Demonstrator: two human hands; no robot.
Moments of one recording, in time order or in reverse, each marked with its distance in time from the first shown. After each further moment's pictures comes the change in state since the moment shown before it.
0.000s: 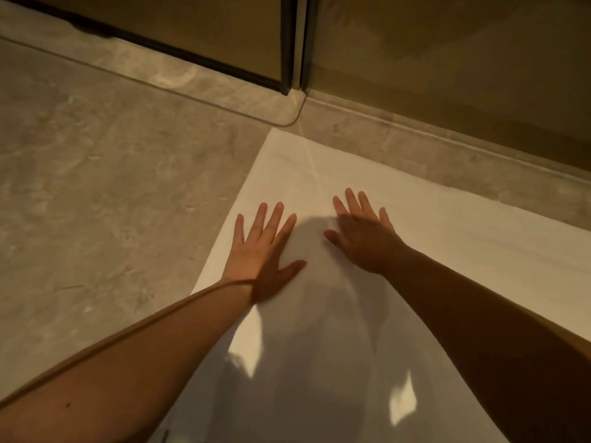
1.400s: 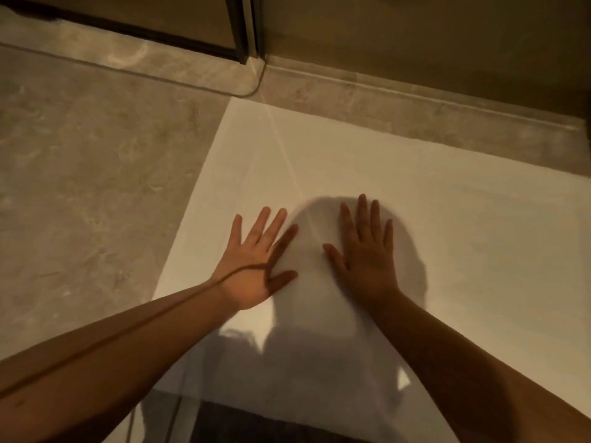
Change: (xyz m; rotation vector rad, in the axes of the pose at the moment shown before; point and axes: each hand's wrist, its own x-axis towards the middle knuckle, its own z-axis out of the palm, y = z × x) left_hand -0.043 0.034 0.004 0.147 -0.068 0.295; right_hand -0.110 0.001 0.062 0.098 0.299 0.183
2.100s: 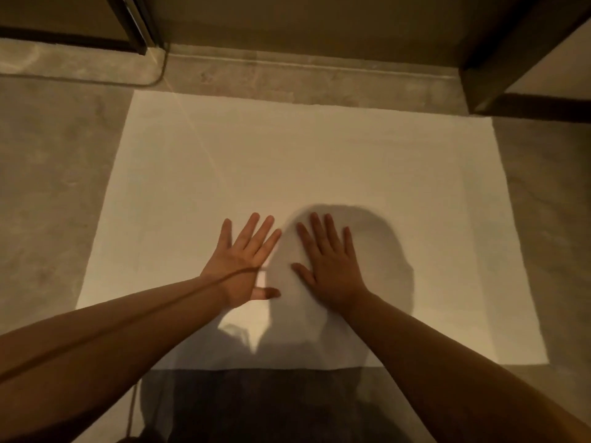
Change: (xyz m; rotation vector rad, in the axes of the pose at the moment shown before) left_hand -0.002 0.112 0.008 0.226 -0.186 0.199; right_hand -0.114 0.062 0.004 -0.064 -0.106 -0.003
